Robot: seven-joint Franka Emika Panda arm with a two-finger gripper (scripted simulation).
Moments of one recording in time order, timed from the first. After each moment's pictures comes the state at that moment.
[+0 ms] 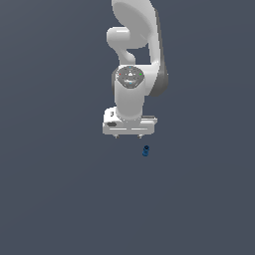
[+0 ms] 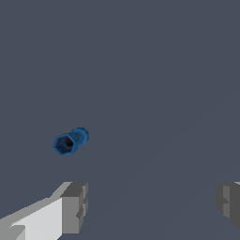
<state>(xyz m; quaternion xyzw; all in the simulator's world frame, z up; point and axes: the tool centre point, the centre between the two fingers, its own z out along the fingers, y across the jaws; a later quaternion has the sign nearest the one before) -0.014 0.004 0.149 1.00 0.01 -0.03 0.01</state>
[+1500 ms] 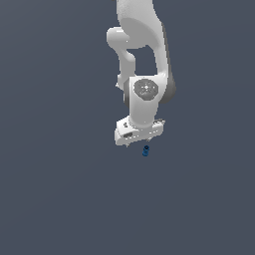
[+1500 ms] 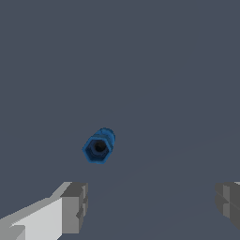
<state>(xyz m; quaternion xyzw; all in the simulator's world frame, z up) -0.007 0.047 0.114 0.99 0.15 -0.02 0.00</state>
